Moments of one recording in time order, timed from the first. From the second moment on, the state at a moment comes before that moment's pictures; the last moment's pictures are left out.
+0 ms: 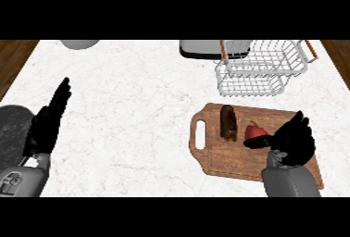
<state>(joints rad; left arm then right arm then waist) -0.17 0.43 -0.13 -1.43 0.02 0.24 0.05 -0.19 0.00 0.04 -1.56 1.17 -0.09 1.25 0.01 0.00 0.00</state>
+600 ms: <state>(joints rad) -0.18 0.42 -0.12 -1.41 0.00 0.23 0.05 -0.23 0.00 0.02 -1.47 1.11 -0.10 1.24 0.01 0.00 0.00</state>
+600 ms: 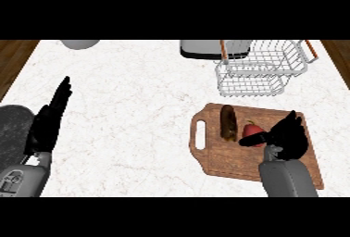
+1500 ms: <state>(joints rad) -0.15 0.40 -0.09 -1.43 -0.01 0.20 0.04 -0.31 -0.01 0.06 -1.28 1.01 -0.11 1.21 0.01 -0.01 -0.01</state>
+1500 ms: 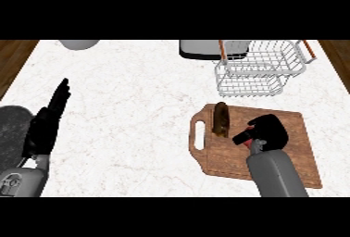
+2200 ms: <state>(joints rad) -0.19 0.37 -0.11 -1.42 -0.03 0.18 0.04 -0.45 -0.01 0.40 -1.30 0.89 -0.16 1.09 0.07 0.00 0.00</state>
